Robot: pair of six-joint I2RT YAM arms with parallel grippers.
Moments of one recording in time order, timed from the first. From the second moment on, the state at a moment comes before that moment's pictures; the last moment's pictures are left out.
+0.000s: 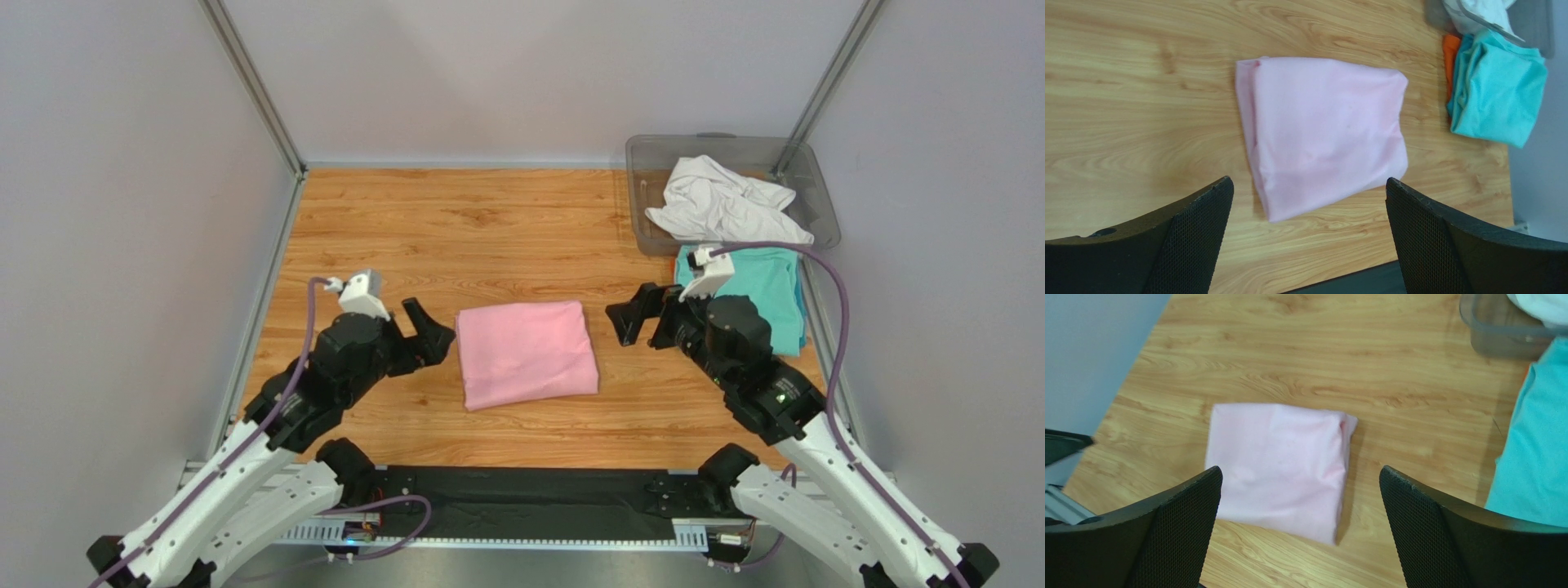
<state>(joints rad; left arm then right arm) -0.69 0.64 0.73 -0.60 -0.23 -0.76 0.63 0.69 0.81 -0.38 0.12 0.43</state>
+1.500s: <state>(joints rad) -0.69 0.28 0.56 -0.98 -0.46 -0.98 0.77 1.76 1.01 -0.27 0.13 0.42</state>
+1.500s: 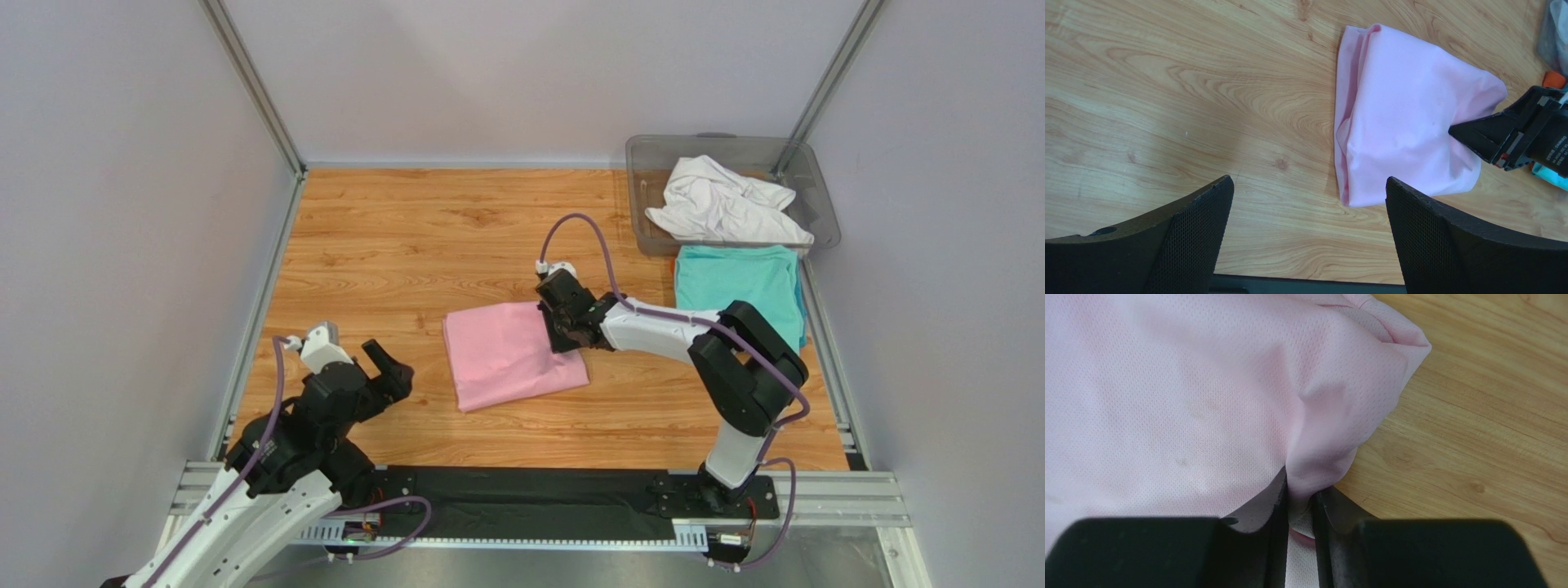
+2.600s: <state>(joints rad) -0.69 0.27 0.56 -1.08 -0.56 -1.07 0.58 1.42 1.04 -0.65 0.91 0.09</state>
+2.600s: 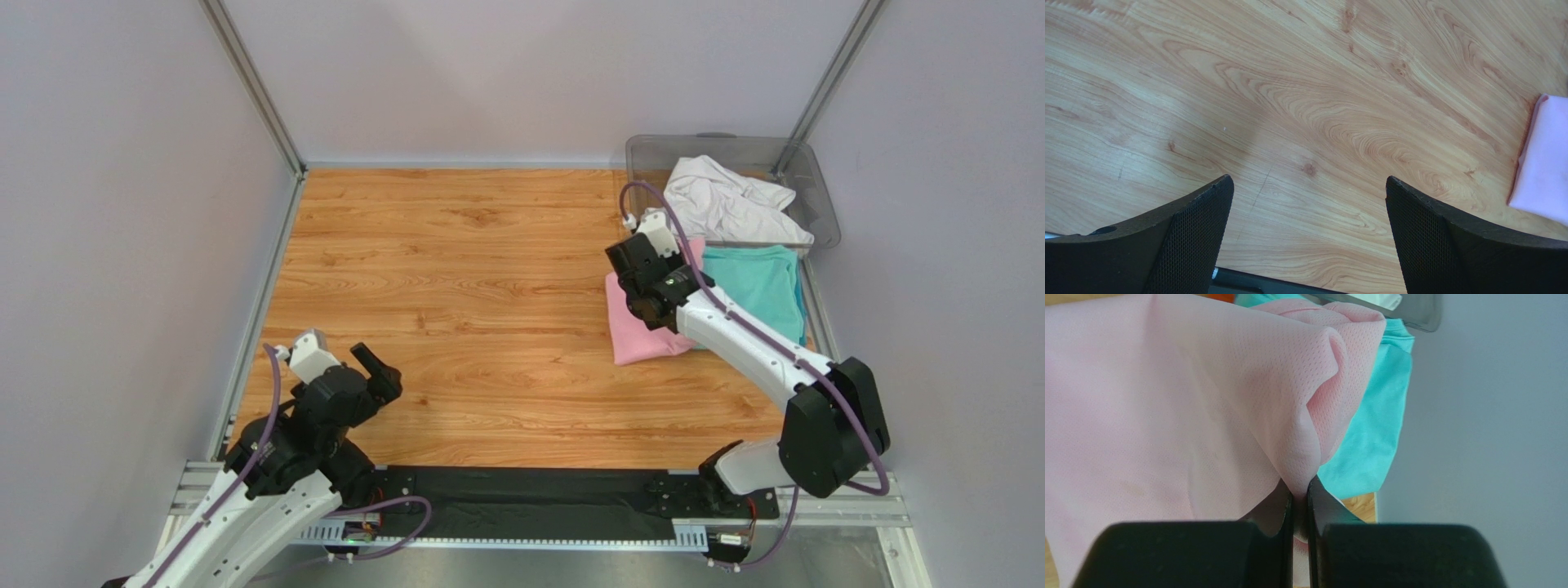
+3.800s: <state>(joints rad) -0.69 0.24 0.56 -1.08 -0.59 -1.09 0.37 1.37 1.46 -1.04 0.83 0.10</state>
